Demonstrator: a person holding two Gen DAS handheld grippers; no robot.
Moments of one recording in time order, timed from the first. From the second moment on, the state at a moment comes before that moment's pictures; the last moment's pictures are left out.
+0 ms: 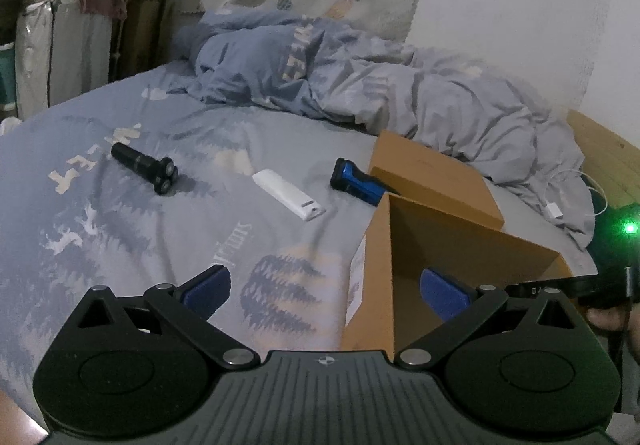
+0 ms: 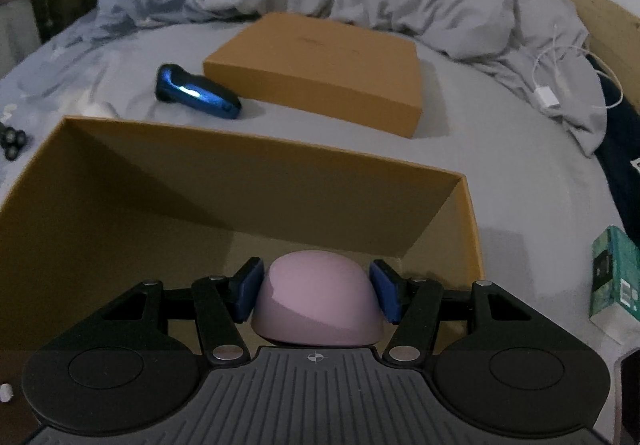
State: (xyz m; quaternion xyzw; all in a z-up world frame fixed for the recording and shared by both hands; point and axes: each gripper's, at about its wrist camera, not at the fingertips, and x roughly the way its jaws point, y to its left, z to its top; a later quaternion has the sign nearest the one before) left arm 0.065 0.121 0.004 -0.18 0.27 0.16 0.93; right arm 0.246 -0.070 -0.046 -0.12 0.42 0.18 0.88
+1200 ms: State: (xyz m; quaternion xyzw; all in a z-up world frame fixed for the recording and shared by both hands) left arm 0.065 0.129 0.001 -0.21 0.27 0.16 0.93; right arm 0.250 -0.068 -0.088 -0.16 0.51 0.15 0.83
